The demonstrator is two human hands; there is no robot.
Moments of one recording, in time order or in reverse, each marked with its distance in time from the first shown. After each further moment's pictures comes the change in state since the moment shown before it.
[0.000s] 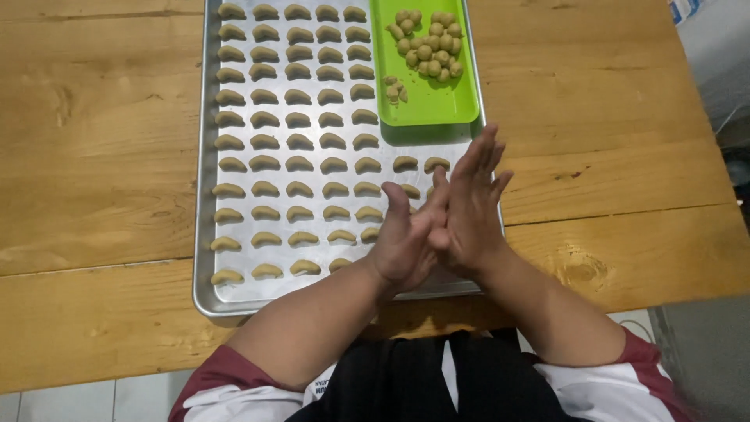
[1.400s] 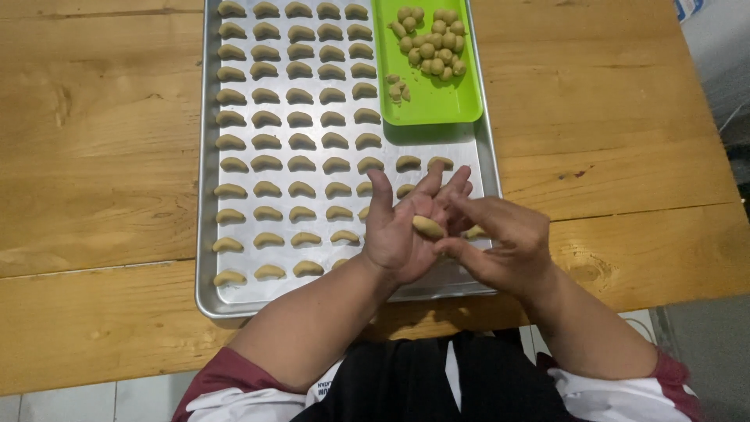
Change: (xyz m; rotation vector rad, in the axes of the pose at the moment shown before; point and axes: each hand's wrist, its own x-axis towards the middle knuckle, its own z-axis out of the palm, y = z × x) left_hand 0.011 -0.020 -0.043 -0.483 0.230 -0.021; right_hand 0.002 -0.036 -0.066 0.335 0.057 -0.005
